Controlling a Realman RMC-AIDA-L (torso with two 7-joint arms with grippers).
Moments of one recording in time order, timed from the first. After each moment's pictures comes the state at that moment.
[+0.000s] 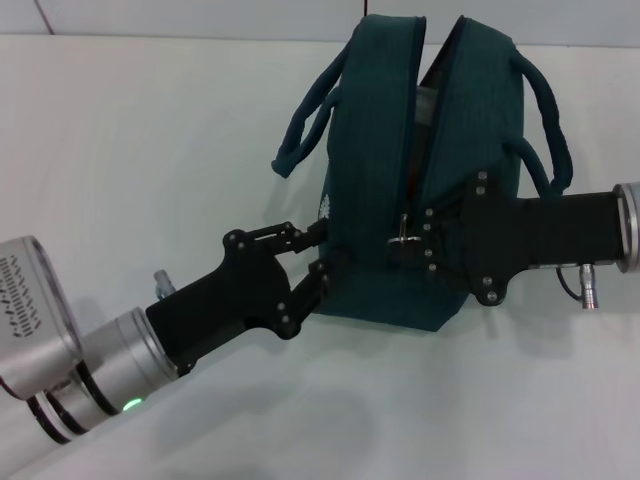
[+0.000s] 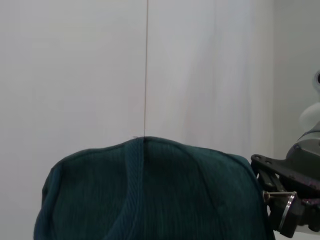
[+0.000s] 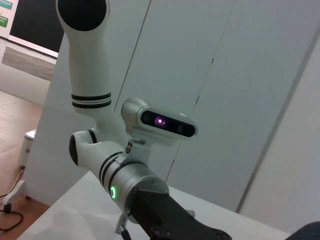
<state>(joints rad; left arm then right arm) -0.44 -2.11 1.06 -0.04 1.20 1.61 -0.42 0.65 2.02 -1.20 -0.57 -1.57 -1.59 0.72</state>
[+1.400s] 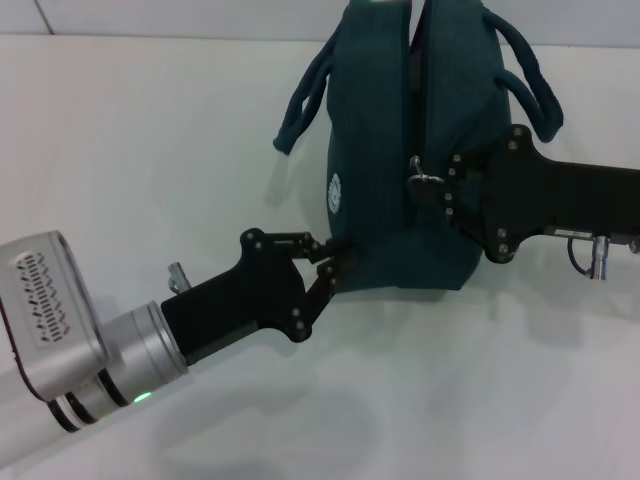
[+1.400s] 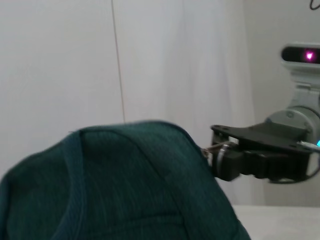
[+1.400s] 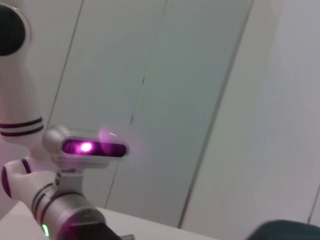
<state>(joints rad) -0.47 -2.11 1.11 -0.02 1.20 1.58 -0.33 0.59 2.02 -1.21 -0.55 -1.39 -1.55 0.72</state>
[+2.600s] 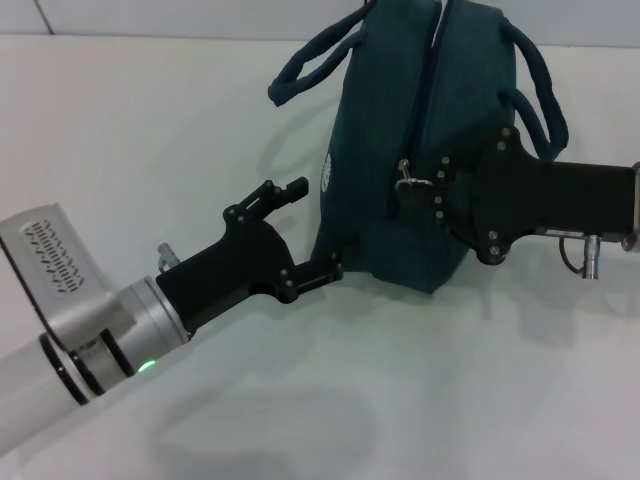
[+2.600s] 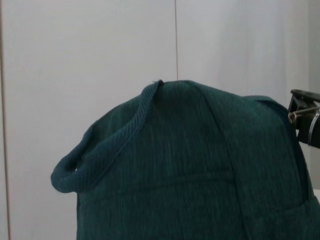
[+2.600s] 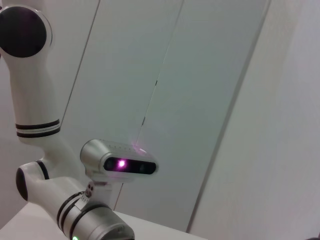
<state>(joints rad) -0.51 -2.11 1.11 -0.06 1.08 1.46 -0.38 0.61 2.02 -1.23 -0.55 -1.38 -1.55 0.72</state>
